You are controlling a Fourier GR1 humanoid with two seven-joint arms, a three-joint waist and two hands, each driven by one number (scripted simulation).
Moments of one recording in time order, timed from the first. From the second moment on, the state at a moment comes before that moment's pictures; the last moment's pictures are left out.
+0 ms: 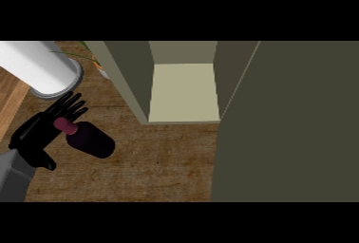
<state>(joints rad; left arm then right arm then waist) -0.40 0.39 0.35 -0.73 0.34 -1.01 -0.11 -0.07 -0.10 0.05 -2.48 -0.13 0.10 0.61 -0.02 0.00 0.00</state>
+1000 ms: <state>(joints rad) -0.41 0.36 0.26 -0.58 0.13 -0.91 -0.33 -0.12 -0.09 0.08 -2.48 -0.12 0.10 0.66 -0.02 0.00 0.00</state>
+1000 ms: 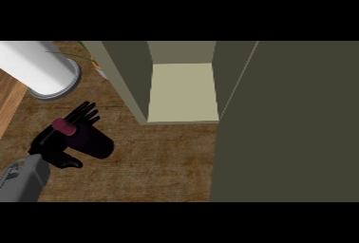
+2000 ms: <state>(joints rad) -0.45 0.31 0.21 -0.49 0.14 -0.92 -0.37 -0.12 -0.07 0.11 -2.48 -0.10 0.09 0.66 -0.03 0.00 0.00</state>
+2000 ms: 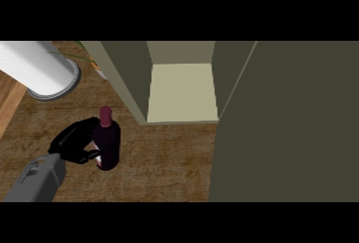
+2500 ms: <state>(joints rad) -0.36 0.30 0.14 -0.67 0.06 -0.77 -0.50 -0.10 -0.07 0.10 -2.47 -0.09 0.09 0.65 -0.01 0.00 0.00</state>
